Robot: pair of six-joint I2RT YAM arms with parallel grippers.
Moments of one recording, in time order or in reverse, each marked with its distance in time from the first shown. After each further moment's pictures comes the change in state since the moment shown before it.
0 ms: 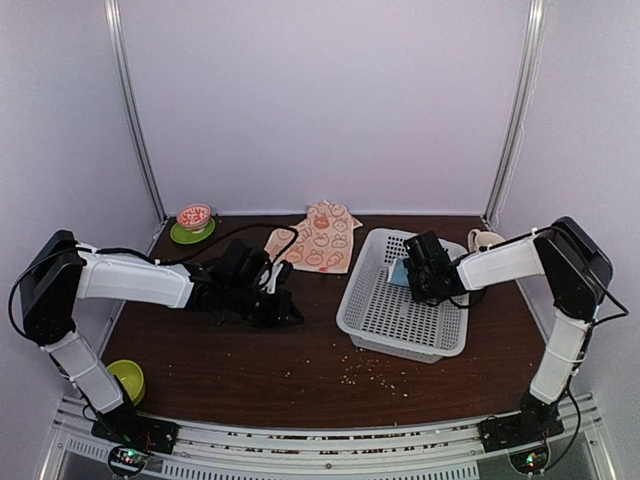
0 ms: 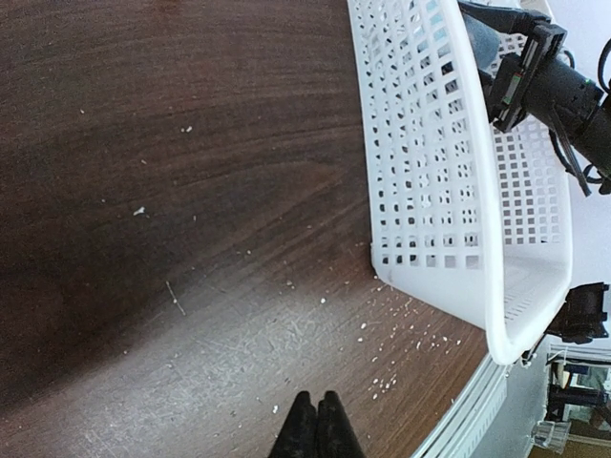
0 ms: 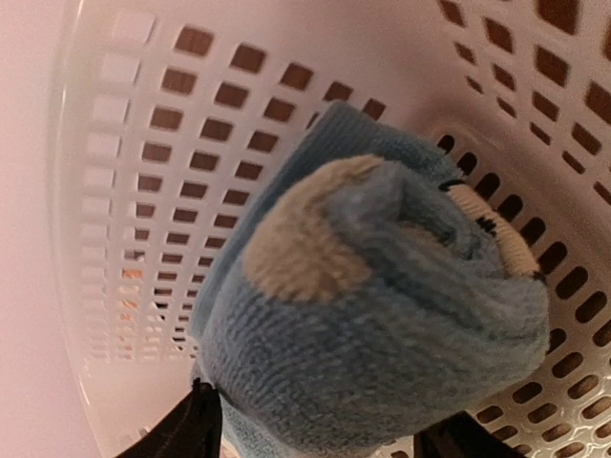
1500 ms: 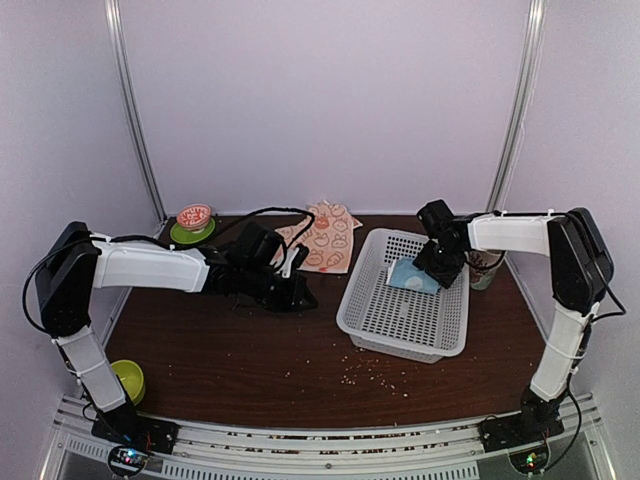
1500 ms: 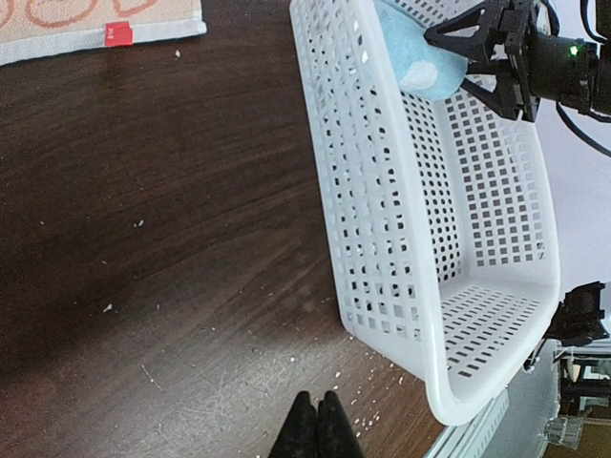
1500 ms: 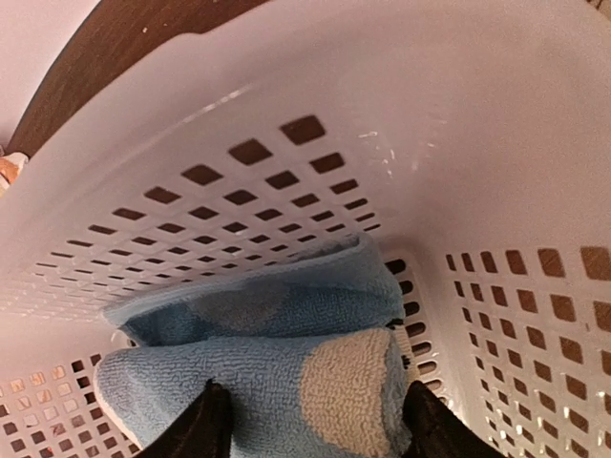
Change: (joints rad) left arm 0.000 0.101 0.181 -0.053 0.007 0.091; right arm -0.145 0.028 0.305 -0.584 -0.180 -0.635
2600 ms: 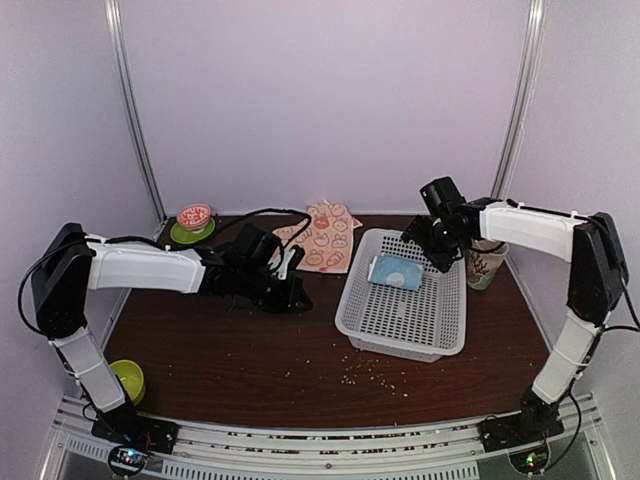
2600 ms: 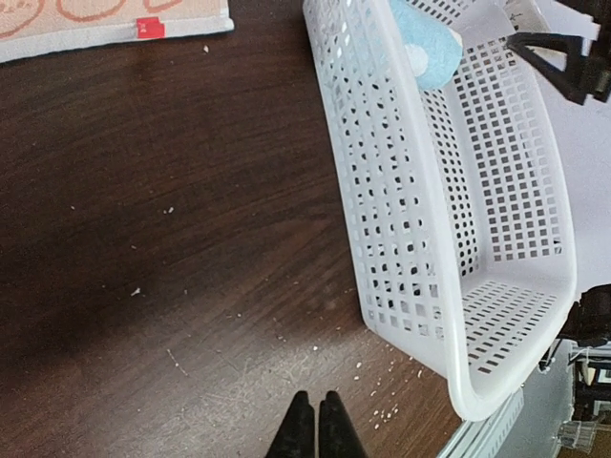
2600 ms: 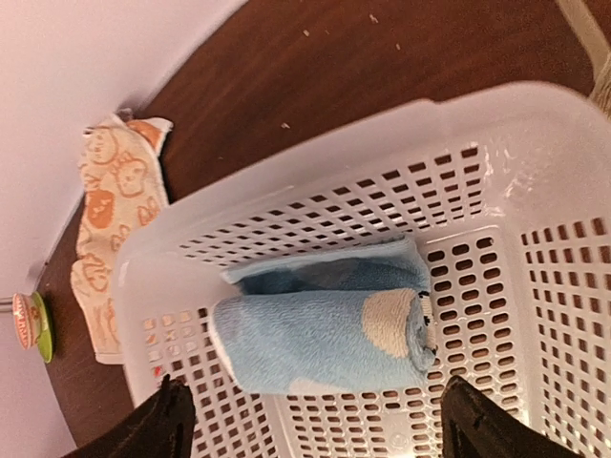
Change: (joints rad) left arm 0.000 -0.023 -0.019 -0.031 -0.038 0.016; right arm 0.039 -0.101 0.059 0.032 -0.115 -0.035
